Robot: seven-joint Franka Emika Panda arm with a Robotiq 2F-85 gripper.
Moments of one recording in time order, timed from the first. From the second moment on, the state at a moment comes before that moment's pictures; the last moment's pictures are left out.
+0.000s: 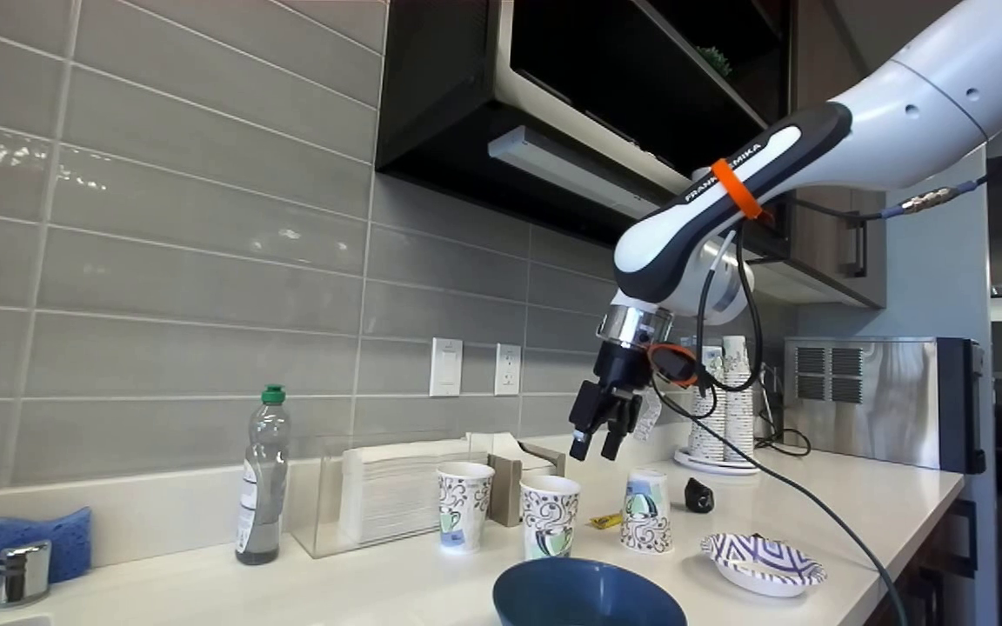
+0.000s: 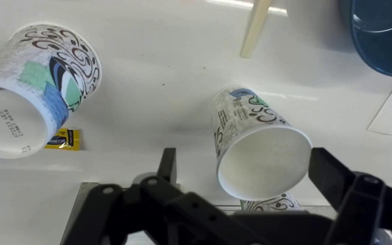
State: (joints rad) arm -0.09 0.15 0.01 -2.00 0.22 2.37 -0.35
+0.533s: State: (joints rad) arm -0.07 0.20 0.01 -2.01 0.12 2.51 -0.25
